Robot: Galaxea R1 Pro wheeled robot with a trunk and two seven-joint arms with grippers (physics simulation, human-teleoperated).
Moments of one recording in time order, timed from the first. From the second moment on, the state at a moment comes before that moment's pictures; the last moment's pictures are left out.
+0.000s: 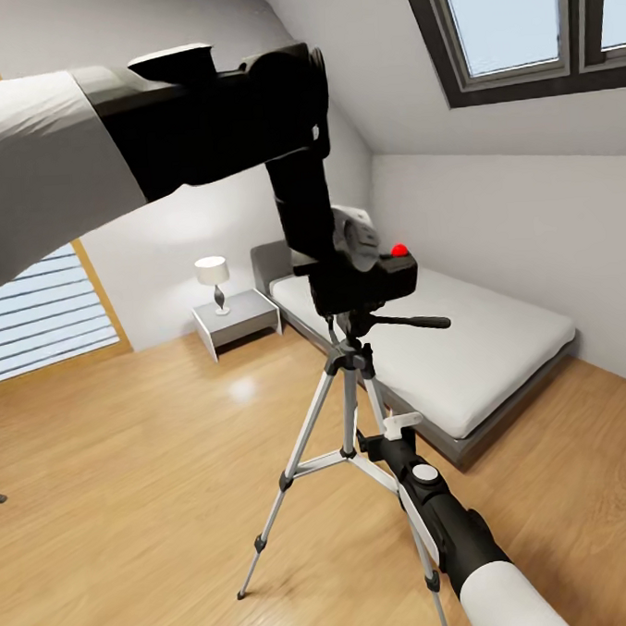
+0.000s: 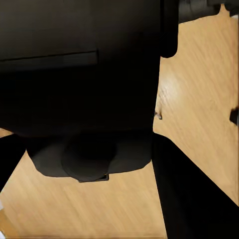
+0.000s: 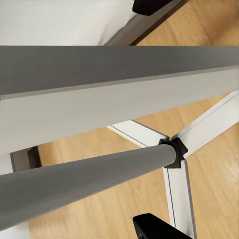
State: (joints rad) left arm -2.20 -0.08 -1.59 -0.87 0.27 1.00 -1.52; right arm -0.58 0.13 0.06 -0.84 0.12 0.11 0.00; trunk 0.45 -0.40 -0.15
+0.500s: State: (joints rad) left arm -2.20 -0.05 -1.59 -0.66 0.24 0.99 -1.51; right arm -0.58 0.13 0.06 -0.84 0.12 0.11 0.00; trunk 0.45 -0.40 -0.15
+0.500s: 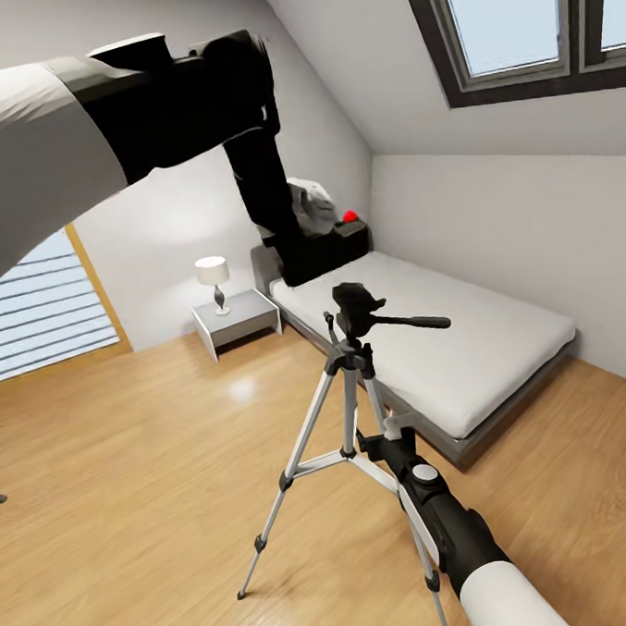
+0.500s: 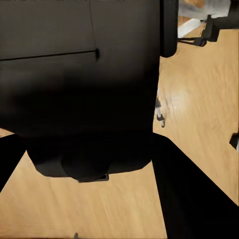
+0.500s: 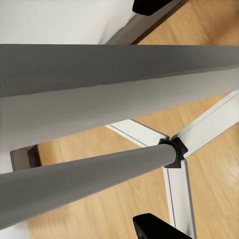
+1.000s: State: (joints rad) left arm -2.20 -0.15 -1.52 -0.44 0.23 1.00 -1.34; right arm -0.58 0.13 0.08 -0.84 0.12 0.11 0.00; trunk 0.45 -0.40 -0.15
